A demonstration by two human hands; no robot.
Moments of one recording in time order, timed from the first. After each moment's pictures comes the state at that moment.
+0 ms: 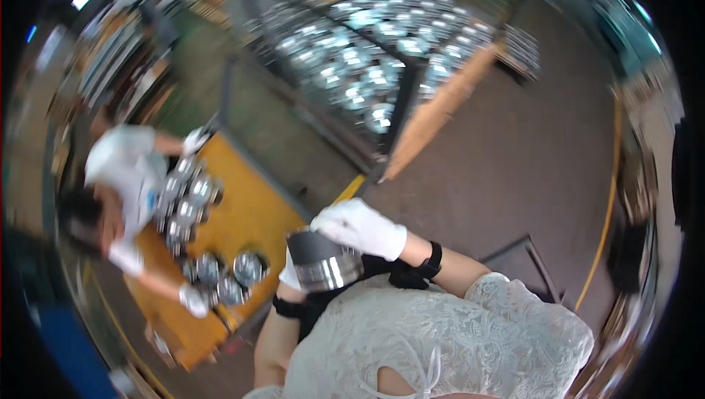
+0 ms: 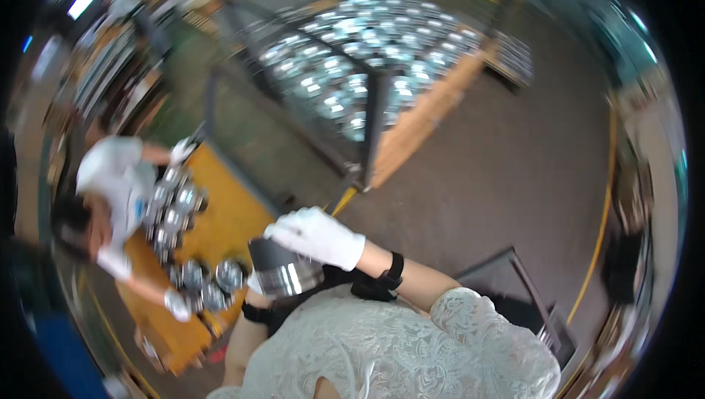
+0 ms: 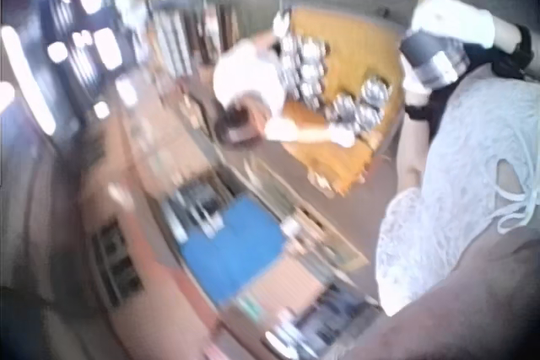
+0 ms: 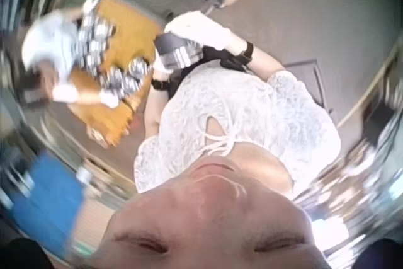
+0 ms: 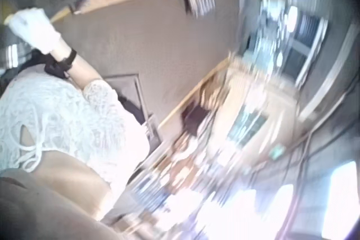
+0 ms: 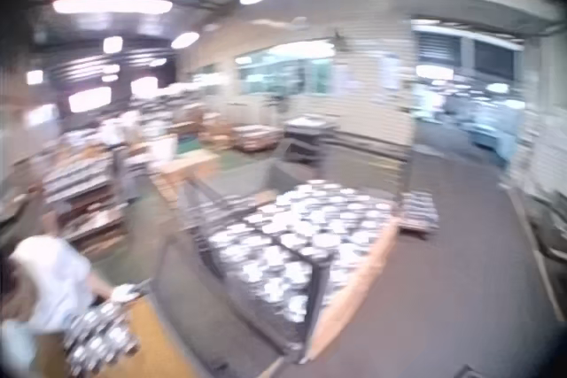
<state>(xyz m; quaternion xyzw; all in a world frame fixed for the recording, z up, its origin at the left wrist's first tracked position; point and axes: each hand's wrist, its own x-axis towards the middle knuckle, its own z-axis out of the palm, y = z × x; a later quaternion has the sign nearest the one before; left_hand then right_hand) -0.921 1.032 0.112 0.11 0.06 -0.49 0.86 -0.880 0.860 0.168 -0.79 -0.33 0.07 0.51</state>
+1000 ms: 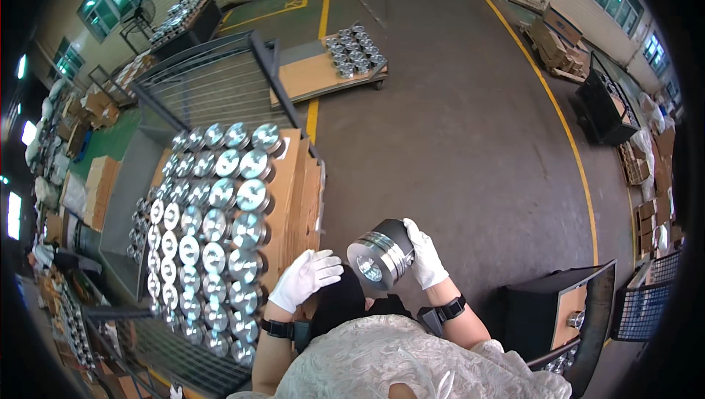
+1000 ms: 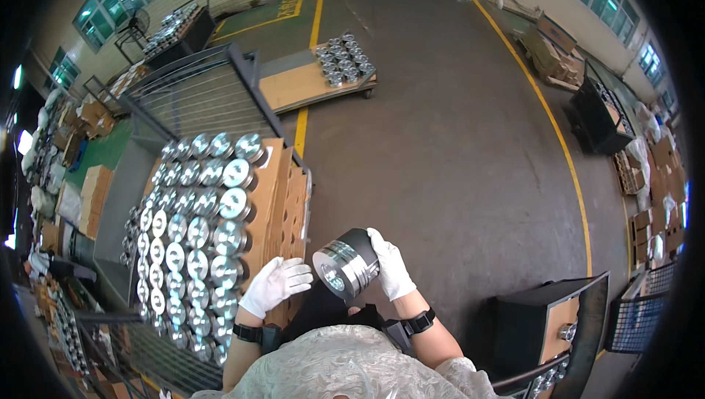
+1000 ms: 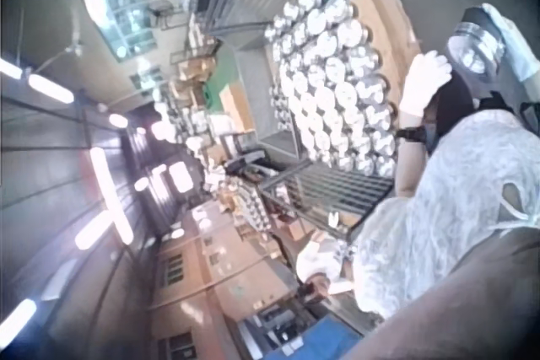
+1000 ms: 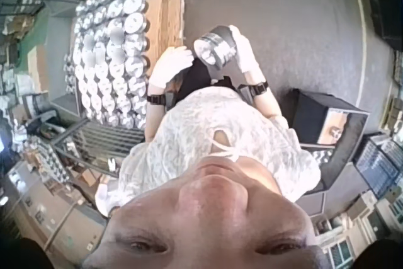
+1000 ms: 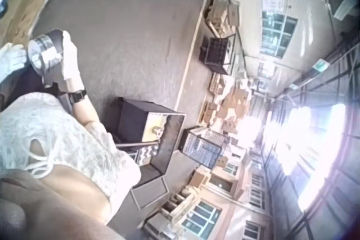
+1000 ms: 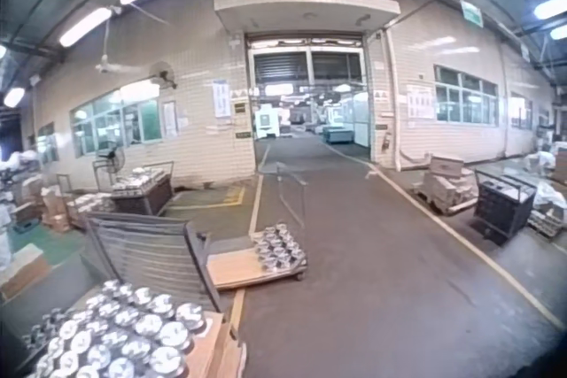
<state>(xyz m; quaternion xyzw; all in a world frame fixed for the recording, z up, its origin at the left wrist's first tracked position) -0.623 0.379 0.075 0.26 0.05 -0.71 0.65 -0.838 0.192 0.111 -0.35 0.38 -0.26 0.81</state>
